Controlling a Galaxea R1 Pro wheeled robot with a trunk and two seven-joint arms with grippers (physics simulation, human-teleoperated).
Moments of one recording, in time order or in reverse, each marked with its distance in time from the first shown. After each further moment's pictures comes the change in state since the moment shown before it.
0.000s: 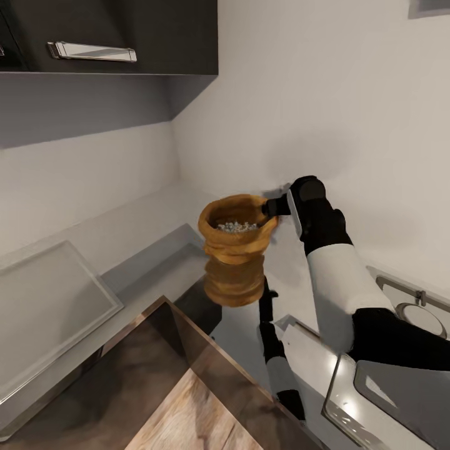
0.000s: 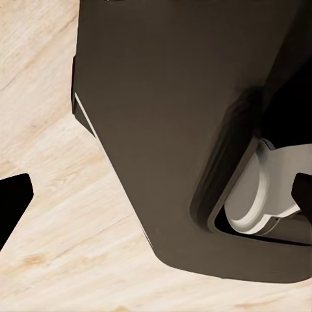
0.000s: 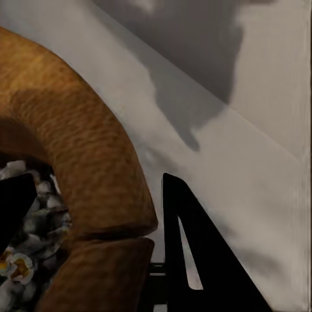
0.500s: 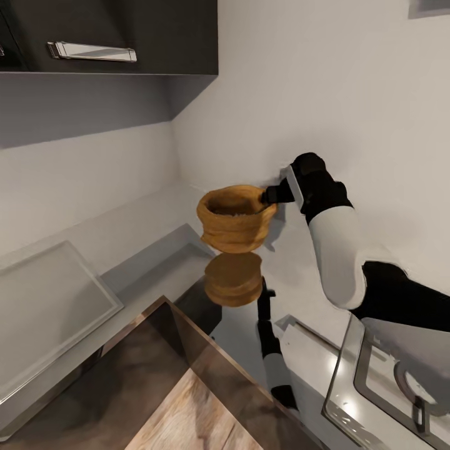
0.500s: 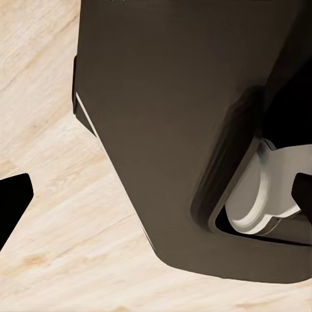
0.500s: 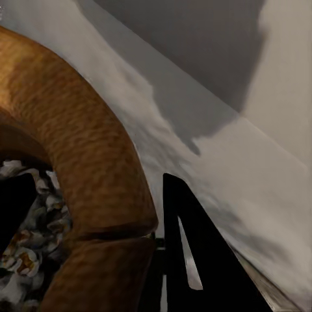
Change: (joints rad) left arm 0.000 0.001 0.000 0.000 0.000 0.000 0.000; right arm -0.220 0.000 -0.104 0.303 -0.001 0.000 -0.044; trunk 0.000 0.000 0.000
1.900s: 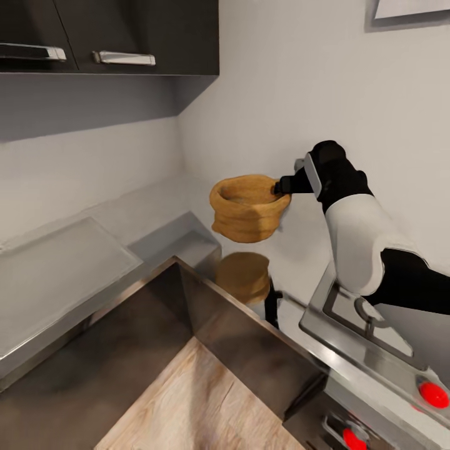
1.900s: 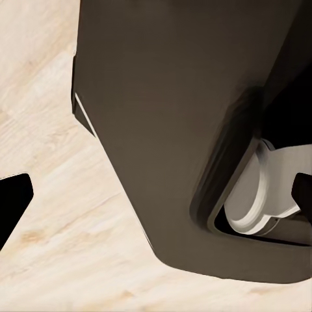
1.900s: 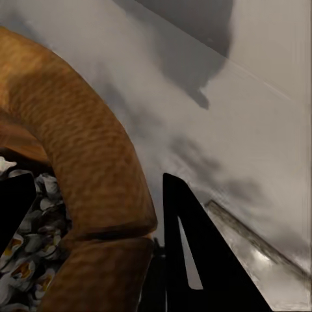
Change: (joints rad) left arm 0.000 -0.001 0.002 0.000 0.000 0.000 0.001; right arm -0.058 -0.068 -0.027 0.026 0.000 0.000 0.021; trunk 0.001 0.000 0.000
